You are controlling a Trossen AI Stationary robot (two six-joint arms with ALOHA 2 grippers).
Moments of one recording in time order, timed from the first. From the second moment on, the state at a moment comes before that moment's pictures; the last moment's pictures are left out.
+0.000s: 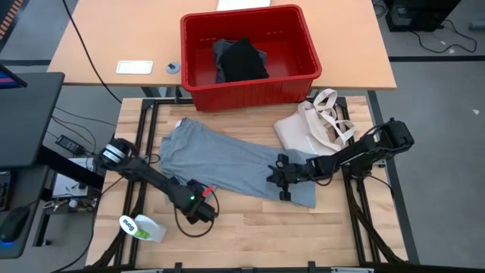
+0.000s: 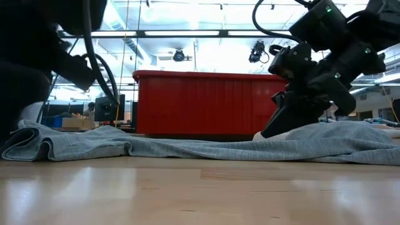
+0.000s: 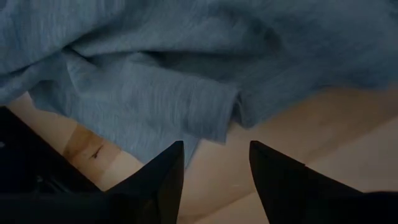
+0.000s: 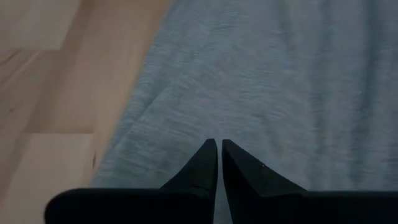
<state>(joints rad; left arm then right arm) -0.51 1.79 1.12 -1.18 -0.01 -1.24 0.18 1.55 0.49 0.35 0.18 0.09</state>
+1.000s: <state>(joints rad) -0.50 1.81 1.14 -1.32 -0.07 -1.12 0.17 1.55 0.49 0.40 0.18 0.02</state>
